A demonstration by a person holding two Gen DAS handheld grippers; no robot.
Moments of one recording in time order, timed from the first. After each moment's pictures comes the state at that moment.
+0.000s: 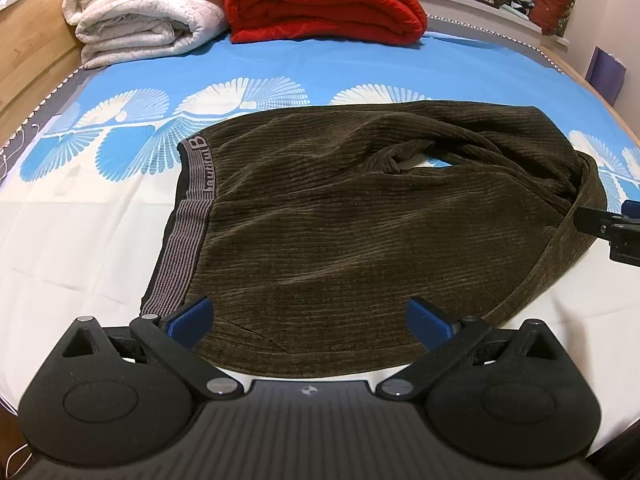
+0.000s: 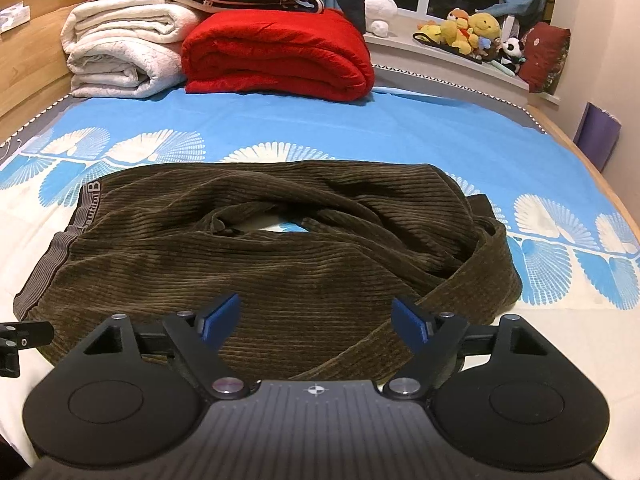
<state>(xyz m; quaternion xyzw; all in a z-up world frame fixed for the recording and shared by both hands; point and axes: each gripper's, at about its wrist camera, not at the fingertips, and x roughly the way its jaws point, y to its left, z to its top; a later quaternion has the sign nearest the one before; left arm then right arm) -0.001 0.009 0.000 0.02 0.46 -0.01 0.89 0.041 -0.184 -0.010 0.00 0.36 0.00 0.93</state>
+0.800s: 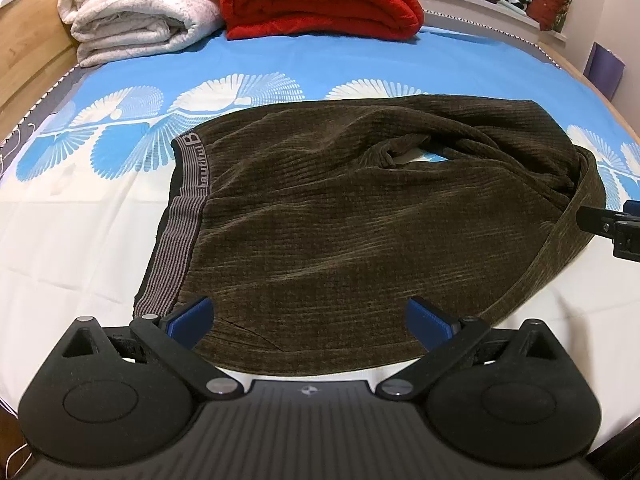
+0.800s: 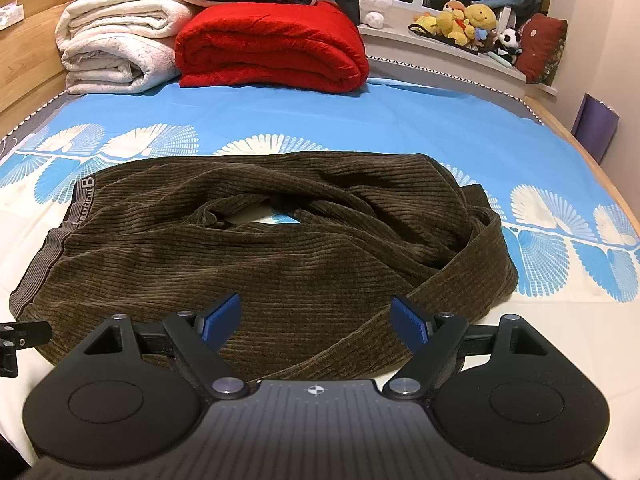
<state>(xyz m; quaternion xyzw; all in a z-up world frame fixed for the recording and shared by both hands) -0.001 0.001 -0.006 0.04 0.45 -0.01 0.89 0.042 -0.190 -0.012 0.01 0.36 0.00 0.93</state>
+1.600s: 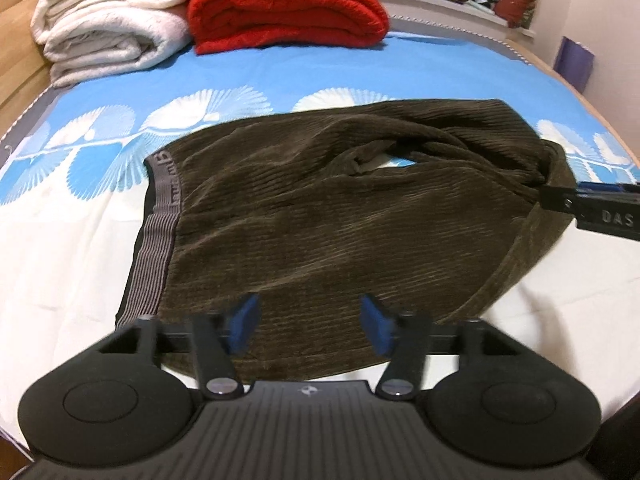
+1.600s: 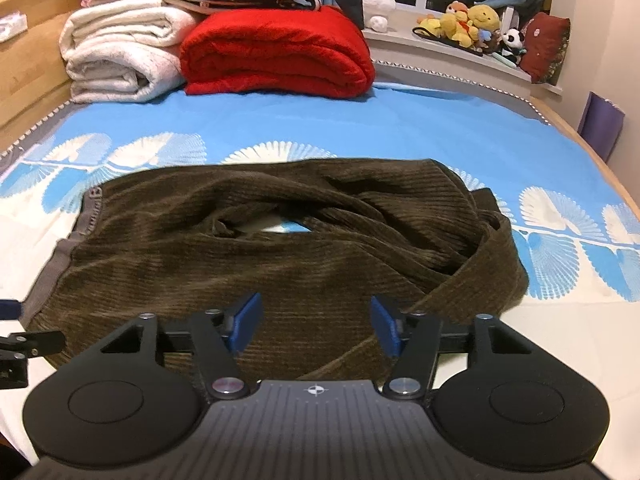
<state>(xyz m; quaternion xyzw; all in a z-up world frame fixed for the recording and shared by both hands) -0.007 -0.008 0.000 0.05 0.43 -0.06 0.90 0.044 -0.187 -0.009 0.03 0.34 0.02 0.94</state>
